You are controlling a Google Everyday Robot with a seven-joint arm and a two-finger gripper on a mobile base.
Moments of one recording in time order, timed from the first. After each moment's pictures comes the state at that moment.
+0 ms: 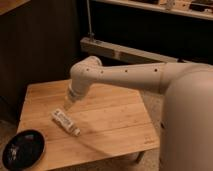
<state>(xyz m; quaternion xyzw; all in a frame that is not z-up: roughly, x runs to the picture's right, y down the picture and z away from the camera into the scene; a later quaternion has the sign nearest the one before) -0.179 0.058 0.733 -0.34 -0.06 0.37 0.86</state>
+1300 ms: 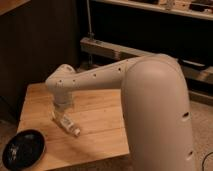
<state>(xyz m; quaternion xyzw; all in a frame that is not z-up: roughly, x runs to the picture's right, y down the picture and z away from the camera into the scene) -0.222 0.122 0.748 -0.34 0.01 0.31 0.89</state>
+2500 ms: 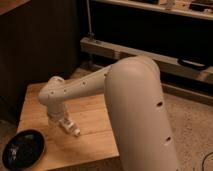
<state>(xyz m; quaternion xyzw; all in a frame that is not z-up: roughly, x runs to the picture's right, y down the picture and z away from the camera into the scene) -0.253 0.176 0.774 -0.36 0.03 0.30 0.88</state>
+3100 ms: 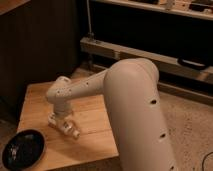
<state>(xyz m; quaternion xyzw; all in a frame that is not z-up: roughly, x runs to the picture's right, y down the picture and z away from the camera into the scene) -0.236 0.162 0.804 -0.34 0.04 0.32 0.88</state>
